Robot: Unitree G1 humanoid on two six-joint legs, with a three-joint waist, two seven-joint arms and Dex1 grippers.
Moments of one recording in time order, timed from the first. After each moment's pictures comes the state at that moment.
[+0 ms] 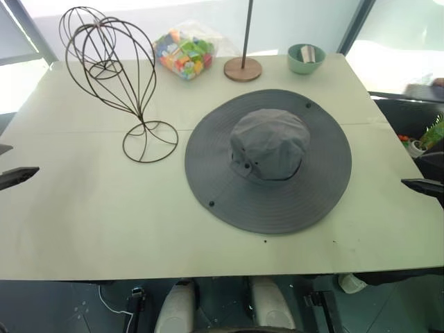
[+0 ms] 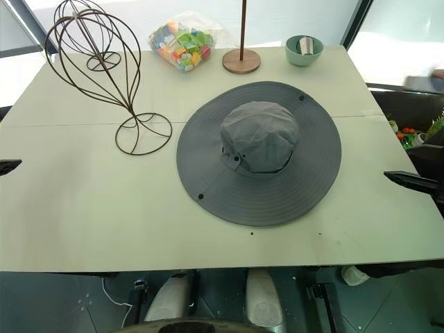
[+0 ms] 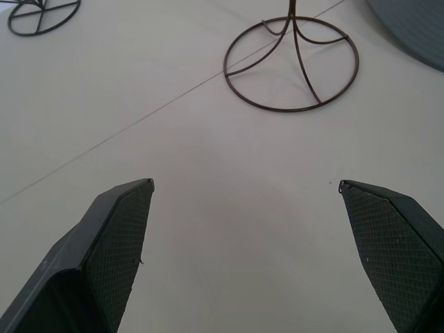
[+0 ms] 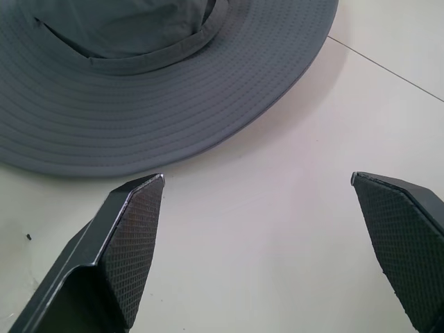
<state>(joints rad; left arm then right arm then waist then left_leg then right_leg) -0.21 1.25 0.54 0.54 -0.41 0.26 -1.31 -0.13 -1.23 -0.52 0.36 0.41 0.34 1.35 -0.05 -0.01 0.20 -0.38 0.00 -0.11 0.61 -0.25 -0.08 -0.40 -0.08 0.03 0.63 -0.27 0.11</state>
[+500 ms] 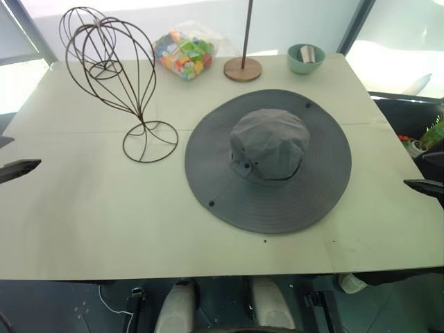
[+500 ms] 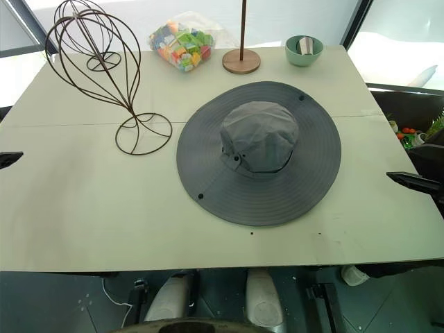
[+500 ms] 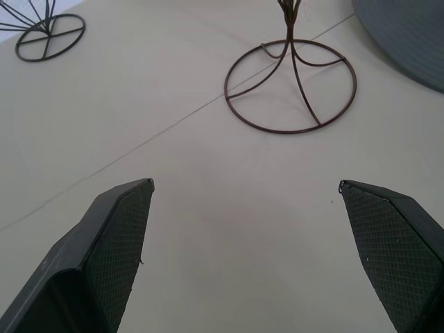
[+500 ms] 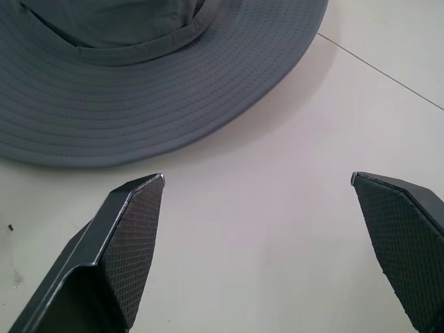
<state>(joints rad) -0.28 1.23 0.52 0.55 -0.41 0.25 -1.30 -0.13 -1.23 -0.52 0.40 0.39 0.28 1.34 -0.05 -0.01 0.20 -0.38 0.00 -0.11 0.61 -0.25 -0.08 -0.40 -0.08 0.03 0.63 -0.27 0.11</state>
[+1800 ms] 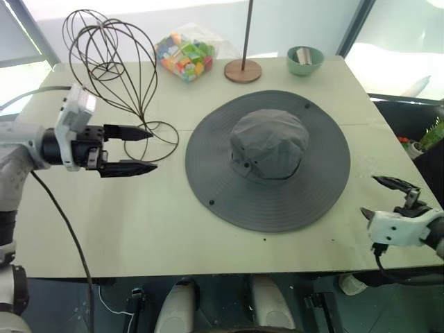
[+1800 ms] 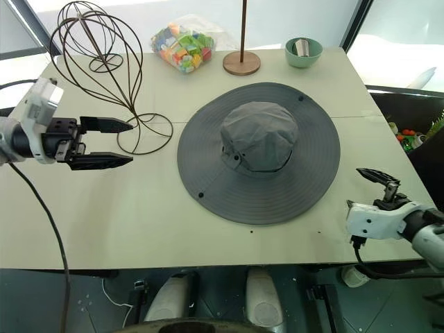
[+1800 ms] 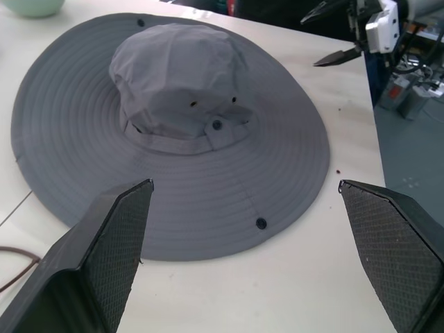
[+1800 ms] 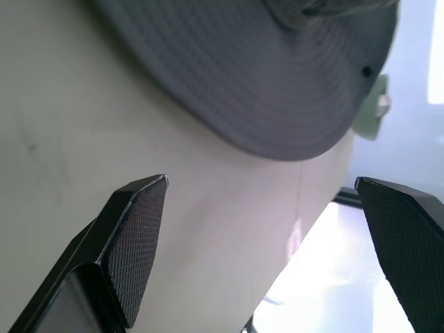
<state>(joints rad) -0.59 1.00 0.13 -0.02 -0.68 0.65 -1.38 0.33 -0.86 -0.44 -0.22 -0.55 -0.44 0.47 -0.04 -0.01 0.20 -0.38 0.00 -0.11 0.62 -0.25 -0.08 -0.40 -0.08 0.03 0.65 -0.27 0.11</state>
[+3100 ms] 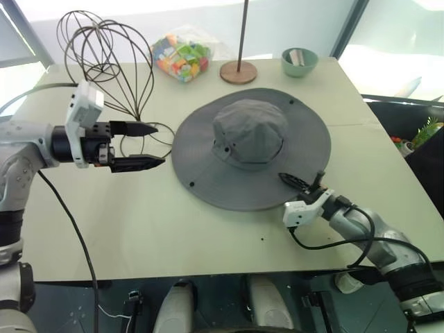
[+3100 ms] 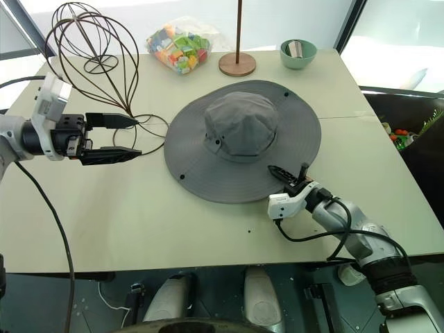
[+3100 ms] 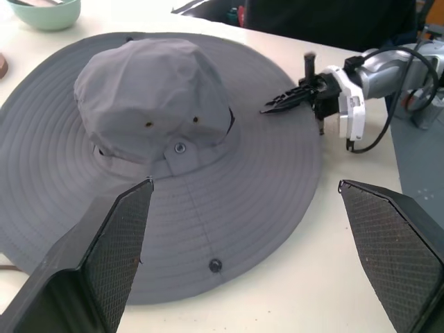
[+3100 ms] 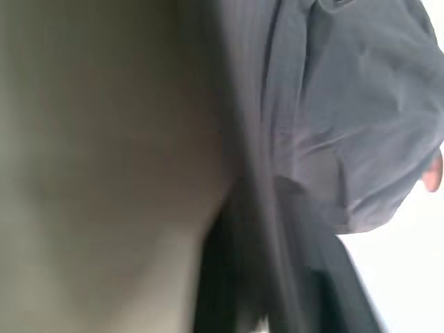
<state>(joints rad) -0.59 0.97 0.14 -0.08 -0.69 0.70 -1.28 -0.18 -0.77 0.16 0.10 -0.77 -0.53 0.12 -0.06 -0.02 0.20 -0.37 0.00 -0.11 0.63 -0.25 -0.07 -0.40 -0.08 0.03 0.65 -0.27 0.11</state>
